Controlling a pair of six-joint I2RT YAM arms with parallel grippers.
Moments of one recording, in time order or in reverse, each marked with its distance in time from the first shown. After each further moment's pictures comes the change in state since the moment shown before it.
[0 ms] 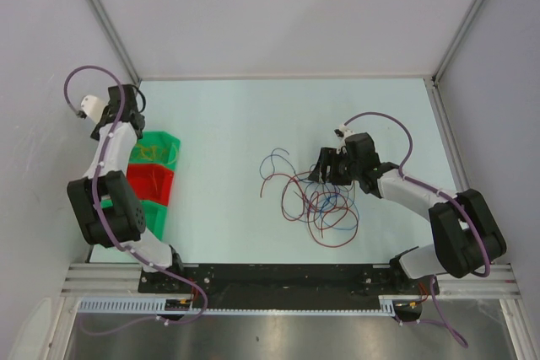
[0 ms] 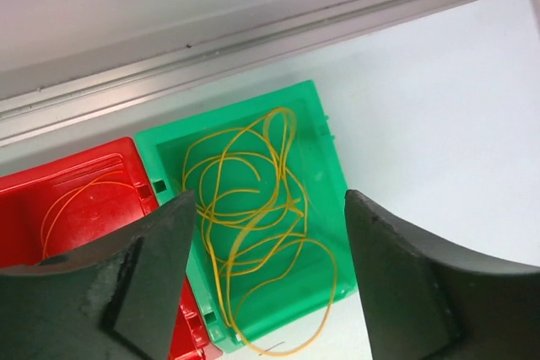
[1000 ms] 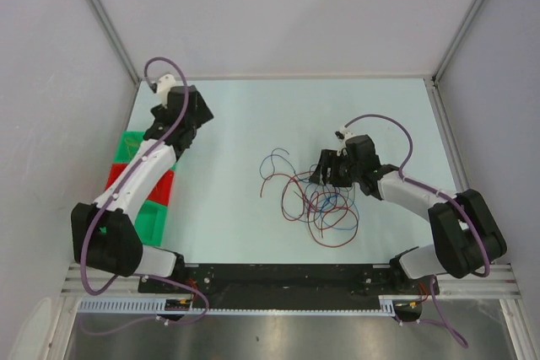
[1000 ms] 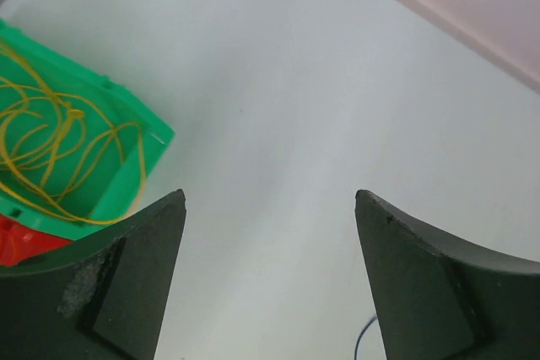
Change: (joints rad) left arm -0.457 -0.230 -0.116 0.170 0.091 0.278; right arm -0.002 -0.003 -0.020 0.017 -0.003 0.000
